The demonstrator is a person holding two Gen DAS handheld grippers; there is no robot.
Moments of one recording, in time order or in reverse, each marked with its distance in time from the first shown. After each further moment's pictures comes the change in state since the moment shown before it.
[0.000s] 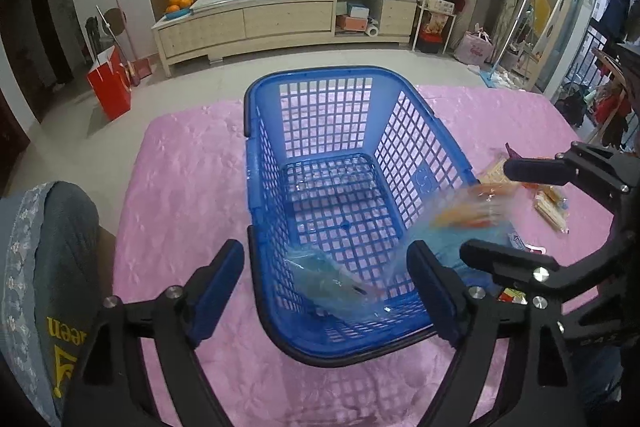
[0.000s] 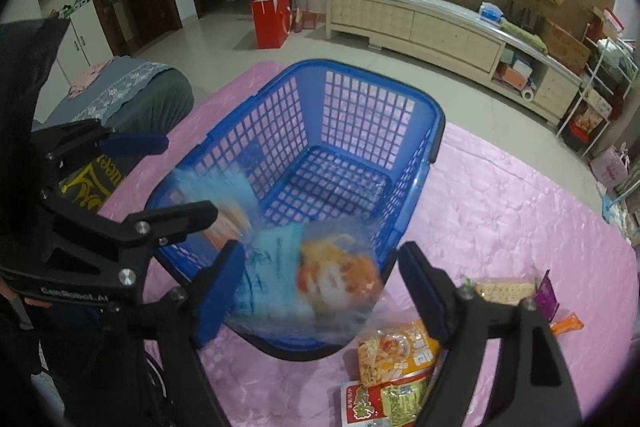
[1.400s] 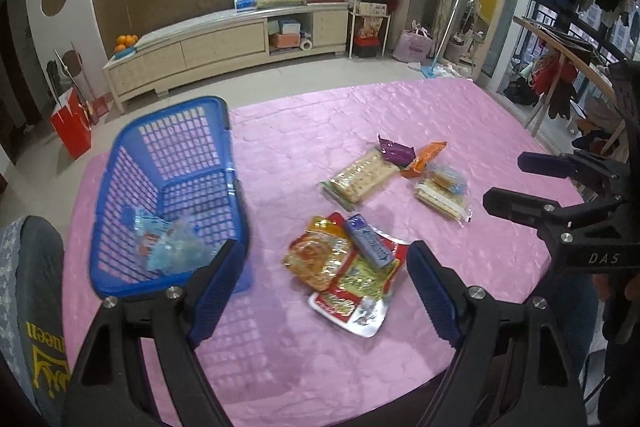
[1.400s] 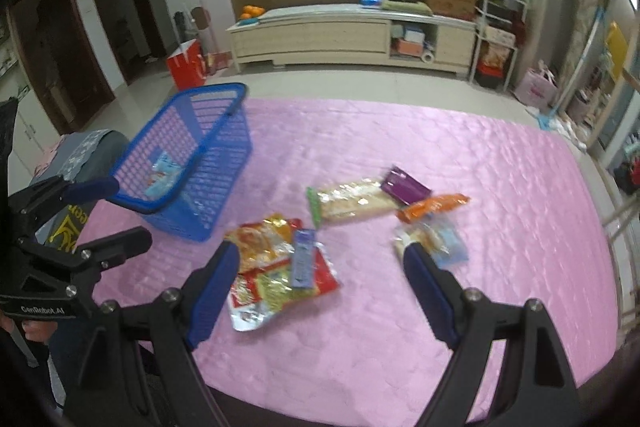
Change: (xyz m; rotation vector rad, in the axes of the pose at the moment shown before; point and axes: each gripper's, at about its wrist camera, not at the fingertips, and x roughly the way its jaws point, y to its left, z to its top) left arm -0.032 -0.185 -0.021 0.127 -0.054 -0.097; right arm -0.126 -0.137 -0.131 0.315 -0.092 -0.150
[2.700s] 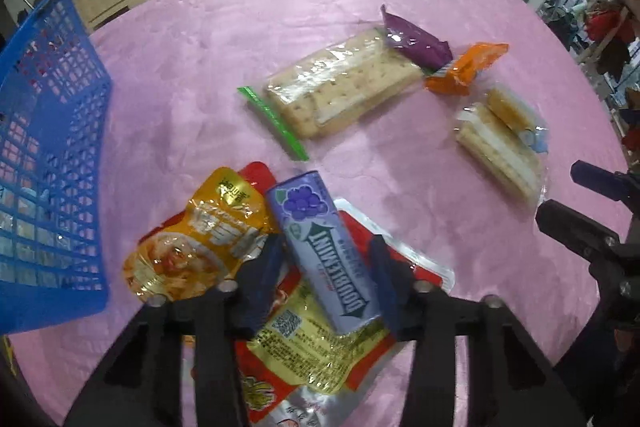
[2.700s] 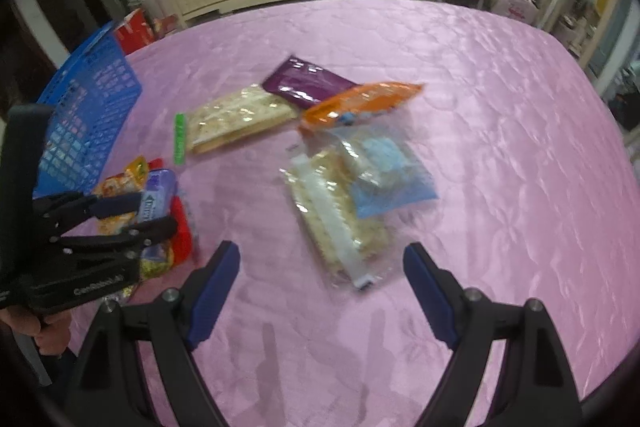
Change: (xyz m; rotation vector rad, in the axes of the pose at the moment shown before) left arm 0.210 -0.054 -0.007 -0.047 0.339 0.009; right arm 0.111 -0.109 -0.054 0.144 0.210 -0.050
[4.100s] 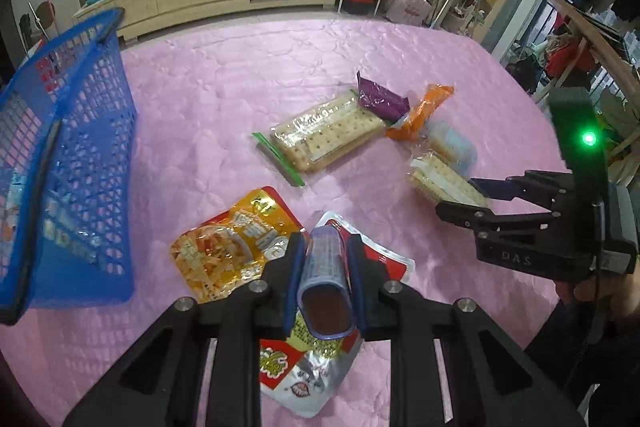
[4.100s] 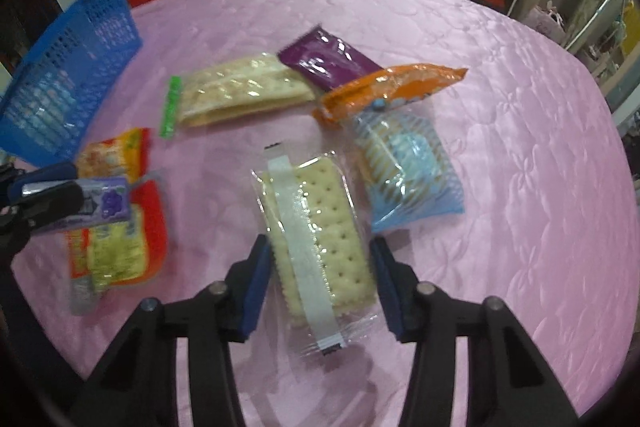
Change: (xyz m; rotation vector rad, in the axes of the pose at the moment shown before) left arm -0.078 0.015 -0.028 -0.014 -0.196 -0.109; right arm 0.033 0.037 0.017 -0.159 0.066 -0.017
